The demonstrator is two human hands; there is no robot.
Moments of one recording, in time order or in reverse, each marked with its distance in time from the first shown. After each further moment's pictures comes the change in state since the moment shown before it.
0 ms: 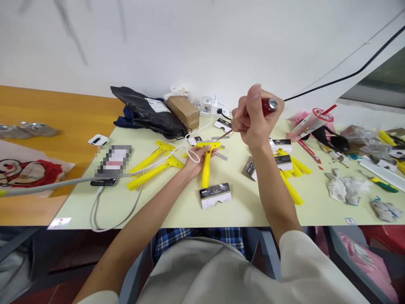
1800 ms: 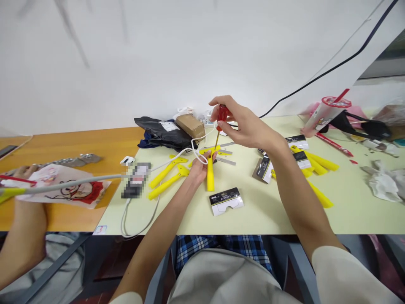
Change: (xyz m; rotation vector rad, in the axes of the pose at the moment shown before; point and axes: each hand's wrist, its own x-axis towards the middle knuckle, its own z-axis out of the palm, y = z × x) left_hand -0.002 0.019 0.008 -0.077 0.200 0.007; right_hand 0.000 0.000 -0.039 -0.310 -0.471 -0.307
